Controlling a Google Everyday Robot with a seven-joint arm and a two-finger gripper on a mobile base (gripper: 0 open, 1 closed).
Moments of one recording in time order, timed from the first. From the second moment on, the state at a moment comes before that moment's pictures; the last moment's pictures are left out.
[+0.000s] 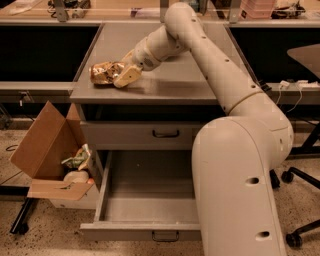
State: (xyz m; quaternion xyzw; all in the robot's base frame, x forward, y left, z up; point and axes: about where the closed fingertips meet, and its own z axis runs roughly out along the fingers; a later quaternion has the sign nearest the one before) arm 0.769 0.102 0.845 -0.64 0.62 0.24 0.37
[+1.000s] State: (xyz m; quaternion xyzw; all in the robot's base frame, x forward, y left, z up) arm 0.697 0.057 0.868 -0.69 0.56 0.24 0.38
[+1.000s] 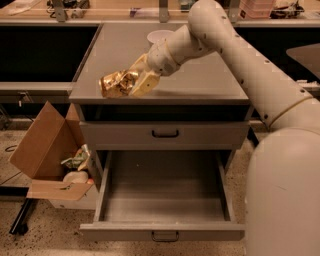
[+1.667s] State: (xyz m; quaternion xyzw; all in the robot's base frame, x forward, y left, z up) arm 0.659 0.047 0.856 -0.72 0.55 0.24 0.36
